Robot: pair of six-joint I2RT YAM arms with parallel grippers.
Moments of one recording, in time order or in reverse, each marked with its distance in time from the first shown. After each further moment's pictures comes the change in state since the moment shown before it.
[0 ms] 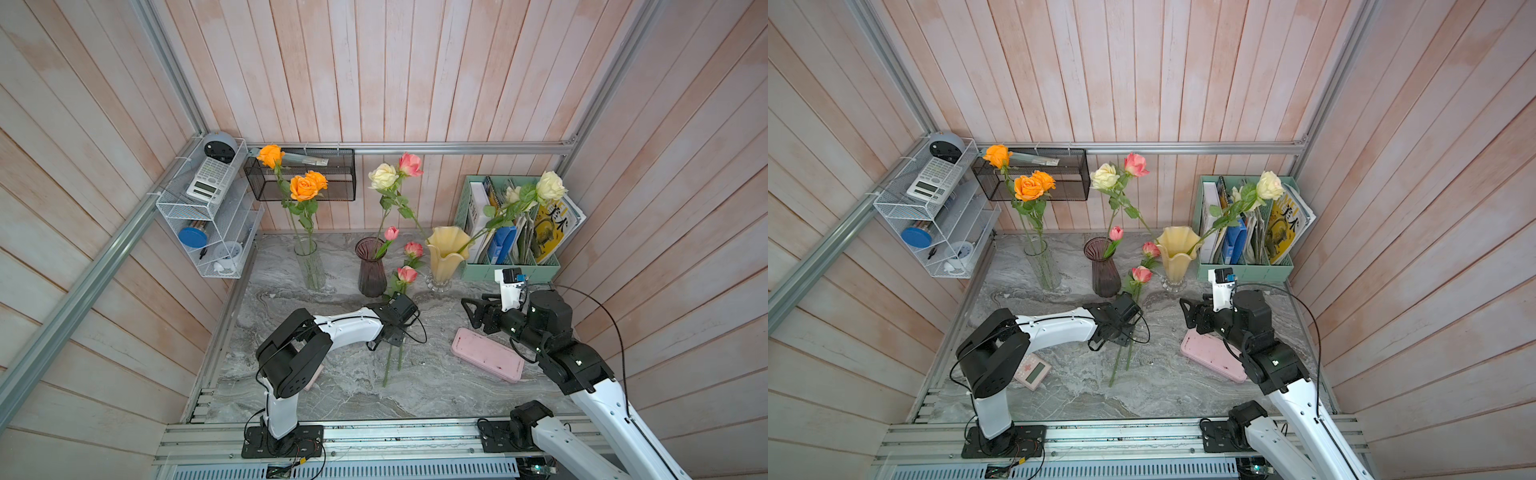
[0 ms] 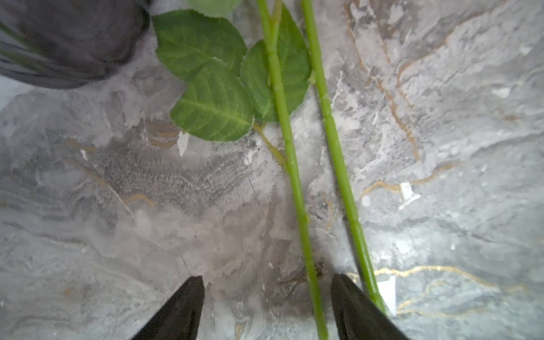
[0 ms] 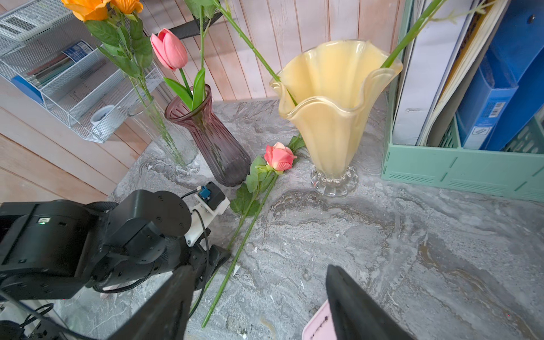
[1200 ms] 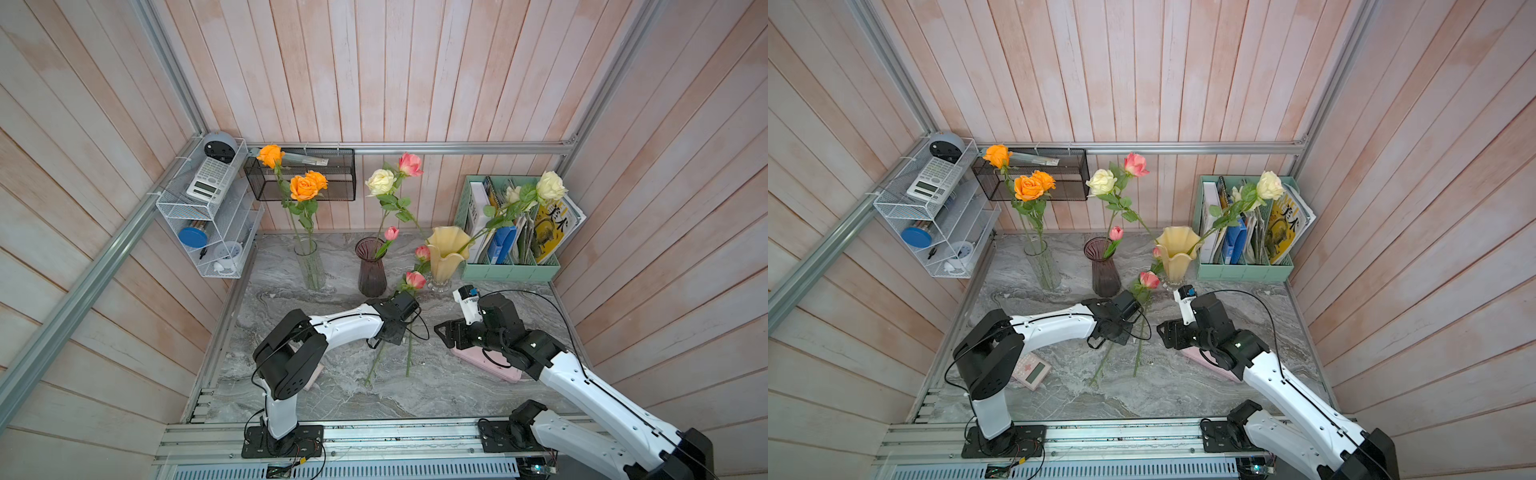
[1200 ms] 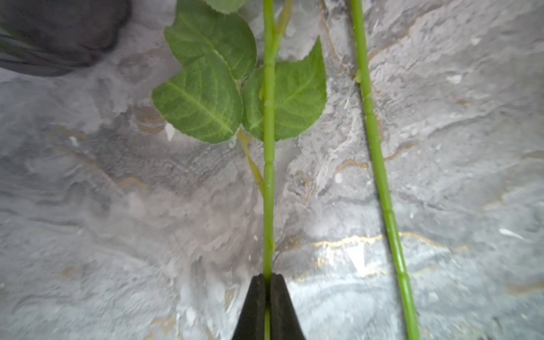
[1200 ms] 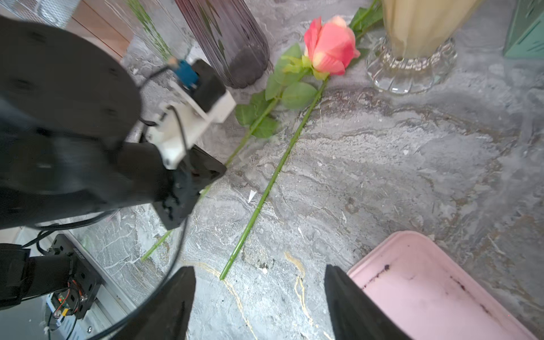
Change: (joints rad) left arm 0.000 -0.076 0.033 -0.113 0.053 -0.013; right arm 0.201 0.251 -0.080 -0.015 -0.004 0.093
